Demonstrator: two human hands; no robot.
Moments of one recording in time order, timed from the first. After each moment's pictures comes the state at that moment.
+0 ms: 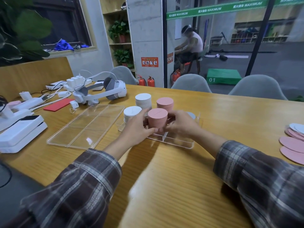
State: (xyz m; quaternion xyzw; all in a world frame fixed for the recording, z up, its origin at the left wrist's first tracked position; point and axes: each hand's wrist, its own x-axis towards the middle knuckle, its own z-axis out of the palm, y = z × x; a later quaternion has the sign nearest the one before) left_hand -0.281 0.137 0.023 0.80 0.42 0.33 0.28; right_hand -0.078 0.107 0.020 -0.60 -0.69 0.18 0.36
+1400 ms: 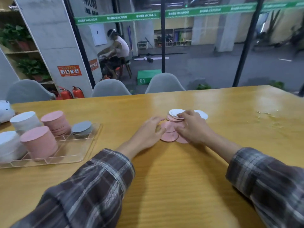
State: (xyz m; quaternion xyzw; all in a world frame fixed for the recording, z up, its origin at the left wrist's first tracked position) left_hand 0.054 -0.003 -0.002 0.93 0.18 0.18 0.26; right_hand 0.212 -0.144 -0.001 -0.85 -0.47 -0.01 0.24
